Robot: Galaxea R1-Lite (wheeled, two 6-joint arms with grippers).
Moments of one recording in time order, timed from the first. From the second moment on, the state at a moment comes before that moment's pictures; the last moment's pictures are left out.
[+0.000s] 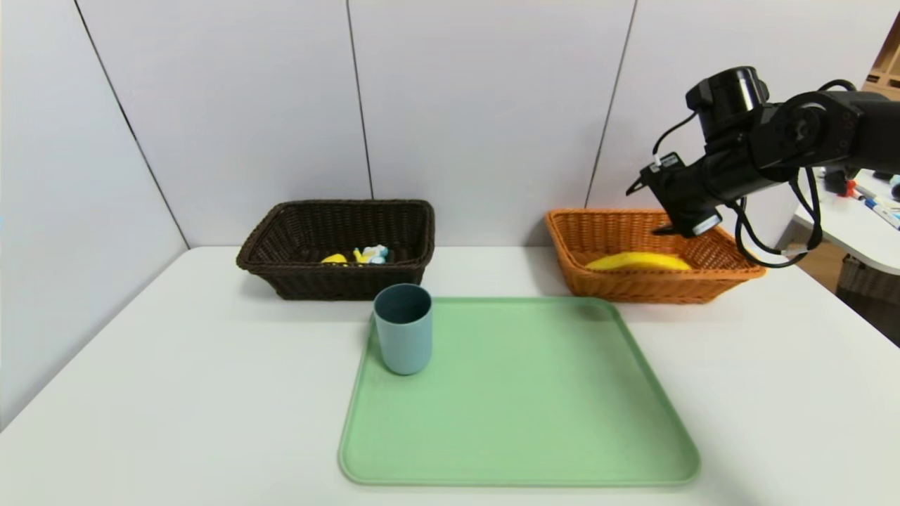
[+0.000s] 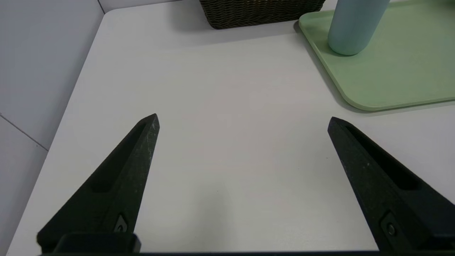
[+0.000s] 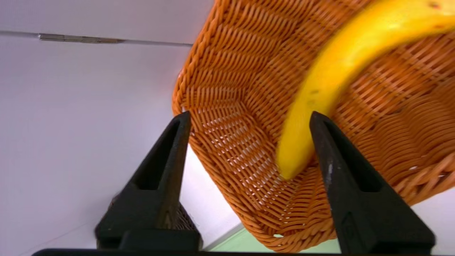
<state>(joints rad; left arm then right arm) 0.00 0.20 -0.46 0.39 -0.12 0.07 0.12 2.09 -1.95 0.55 -0.03 1.11</state>
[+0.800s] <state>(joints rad) 0.00 0.22 -0.47 0.38 -0.15 0.08 0.17 1.95 -1.93 0.71 -0.23 0.55</state>
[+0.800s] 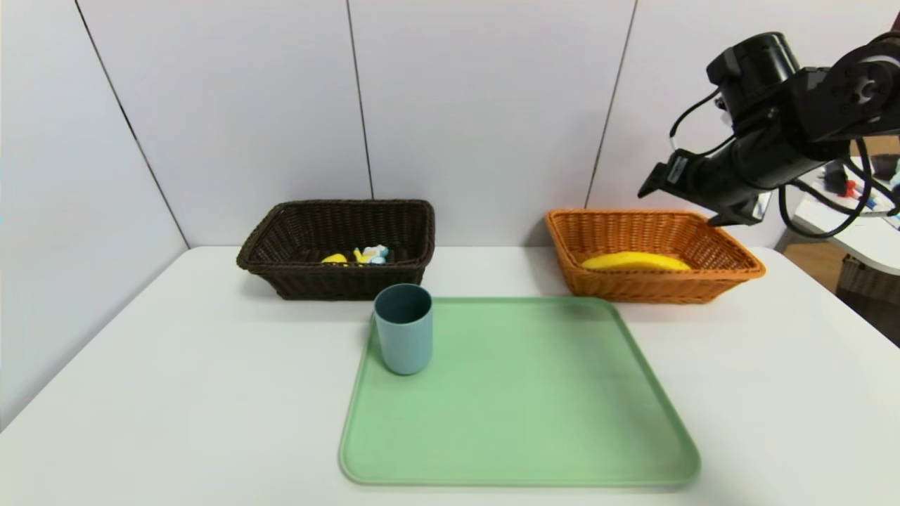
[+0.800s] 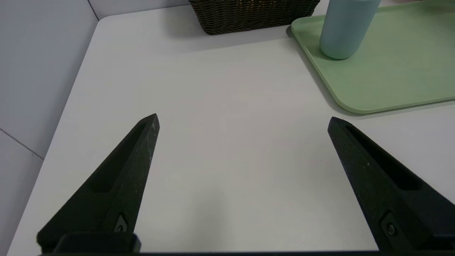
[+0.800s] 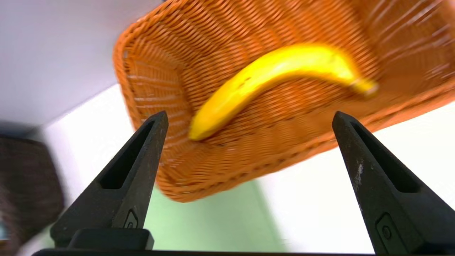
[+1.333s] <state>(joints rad) 0.00 0.38 -0.57 0.37 -0.16 0.09 0.28 1.68 -1.81 0.70 -0.33 0.27</state>
